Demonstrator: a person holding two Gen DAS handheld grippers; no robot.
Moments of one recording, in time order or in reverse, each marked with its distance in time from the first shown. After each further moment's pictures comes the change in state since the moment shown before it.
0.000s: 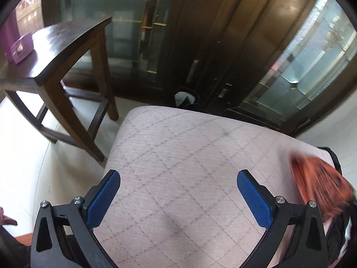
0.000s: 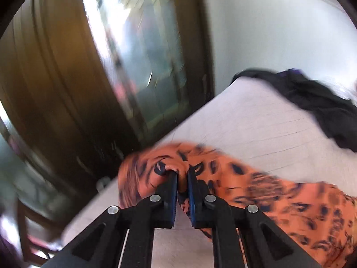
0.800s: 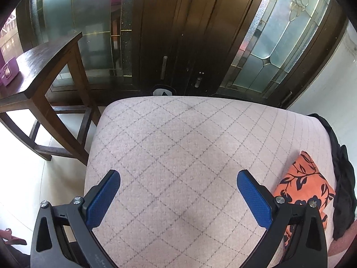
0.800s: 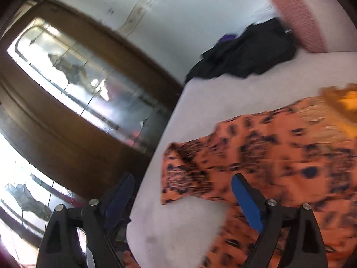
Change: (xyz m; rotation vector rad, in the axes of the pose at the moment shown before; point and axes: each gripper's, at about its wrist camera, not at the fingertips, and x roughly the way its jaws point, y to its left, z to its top) left arm -0.013 -0.030 -0.030 0.165 -0.002 -0.048; right arm -0.127 -0.180 -0.078 0.532 -0.042 0.286
